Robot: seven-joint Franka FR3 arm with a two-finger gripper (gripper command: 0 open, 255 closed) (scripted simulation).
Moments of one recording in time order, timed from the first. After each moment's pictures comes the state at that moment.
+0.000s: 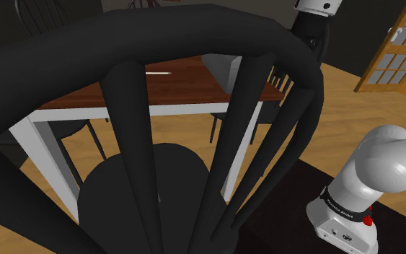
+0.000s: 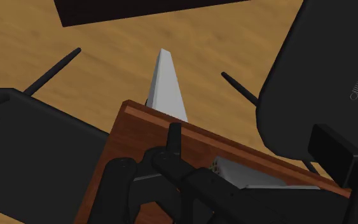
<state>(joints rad) -0.02 -0.82 0.06 -2.31 0.12 1.57 0.15</state>
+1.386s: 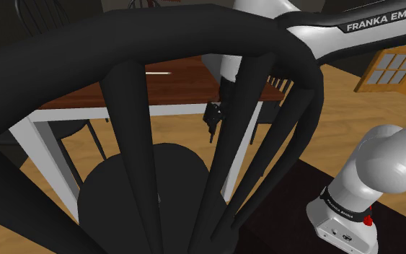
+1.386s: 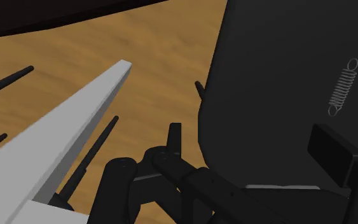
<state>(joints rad) 0.01 -0.46 0.50 -2.37 0.24 2.00 0.58</state>
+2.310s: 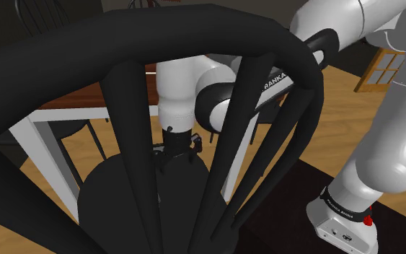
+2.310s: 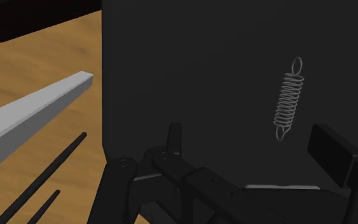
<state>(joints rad) 0.01 0.15 0.75 -2.09 -0.14 2.20 1.10</state>
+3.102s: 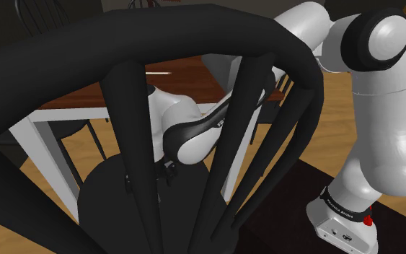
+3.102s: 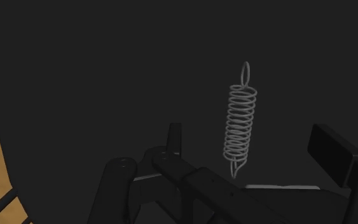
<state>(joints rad) 0.20 0.52 0.65 -1.84 -0.40 2.21 1.34</state>
